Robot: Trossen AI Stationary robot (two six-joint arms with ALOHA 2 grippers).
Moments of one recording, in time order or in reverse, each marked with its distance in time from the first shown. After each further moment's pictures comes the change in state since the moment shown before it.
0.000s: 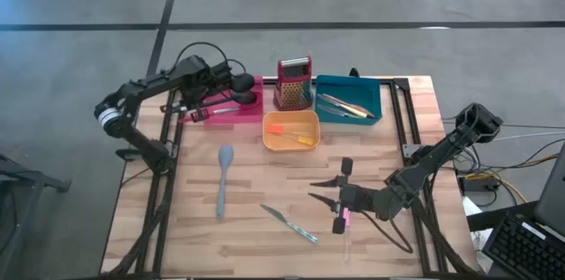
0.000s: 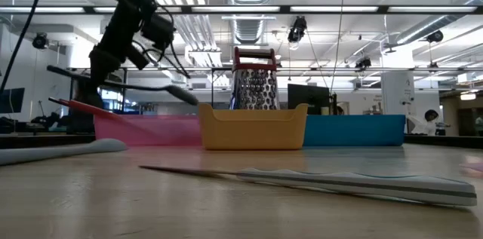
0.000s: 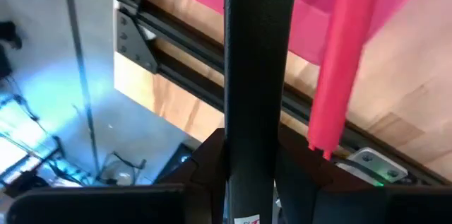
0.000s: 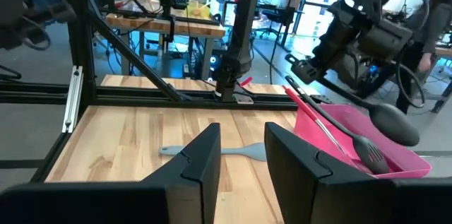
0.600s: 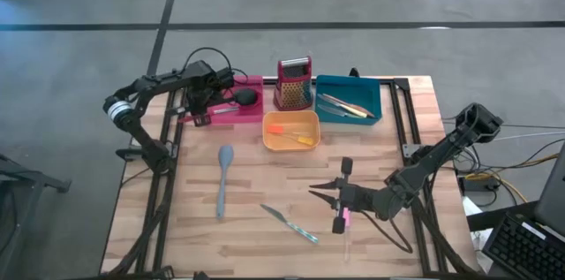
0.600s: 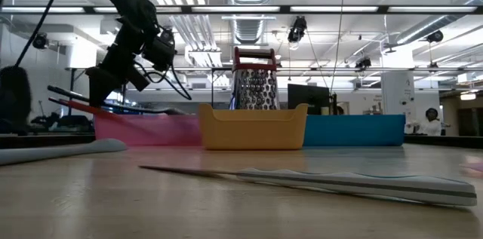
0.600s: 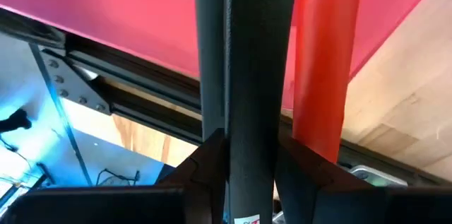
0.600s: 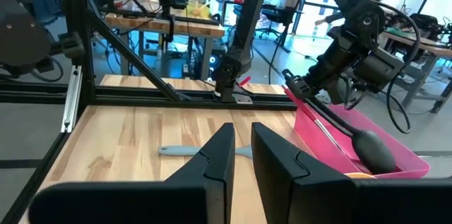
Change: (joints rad) left arm 0.047 0.101 -0.095 0.136 0.084 0.155; right arm -0.002 0.000 0.000 0.000 0.000 -0.002
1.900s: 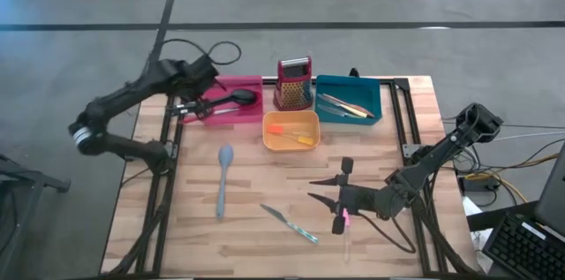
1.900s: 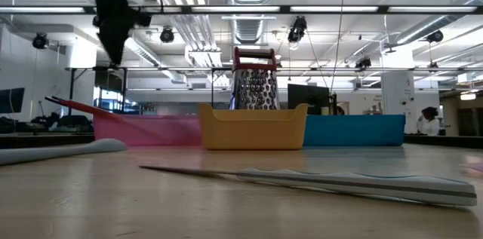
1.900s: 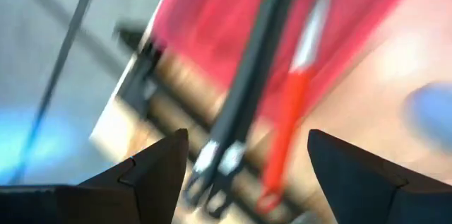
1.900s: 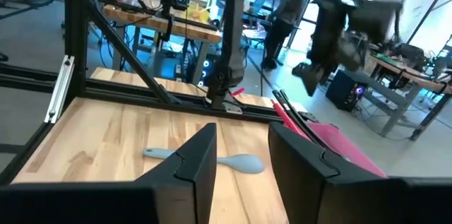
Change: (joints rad) left arm -0.118 -0.367 0.108 0.006 0.056 -0.299; right arm -0.001 -0.001 0.028 0.000 0.000 -0.149
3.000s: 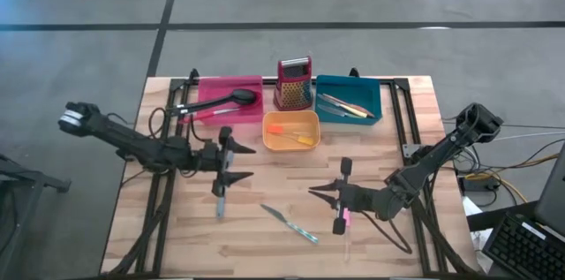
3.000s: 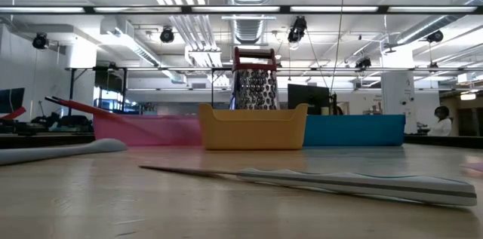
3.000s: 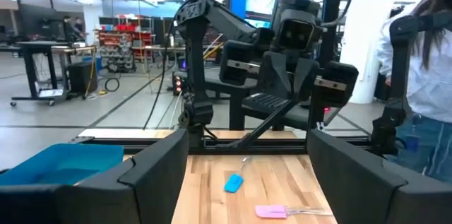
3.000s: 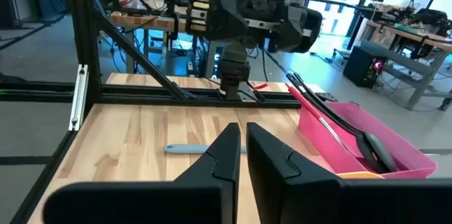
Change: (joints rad) left arm -0.986 -0.270 -0.742 1.950 0.108 -0.089; right arm 0.001 -0.001 -0.010 -0.039 -0.019 0.172
